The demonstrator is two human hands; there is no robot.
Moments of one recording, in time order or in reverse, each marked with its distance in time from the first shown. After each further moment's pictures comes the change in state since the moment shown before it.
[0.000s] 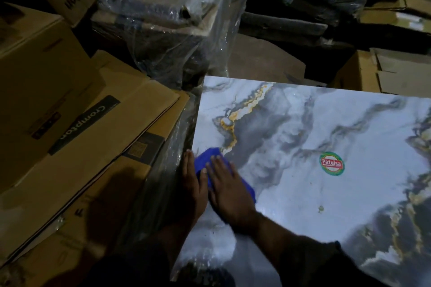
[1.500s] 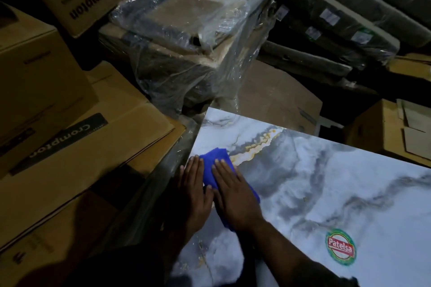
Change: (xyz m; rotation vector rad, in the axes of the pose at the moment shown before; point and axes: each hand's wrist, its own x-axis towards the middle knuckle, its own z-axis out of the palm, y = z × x) left_hand 0.104 0.024 0.058 0.212 0.100 0.170; right_hand 0.108 0.113 -0.032 0.052 0.035 -0.137
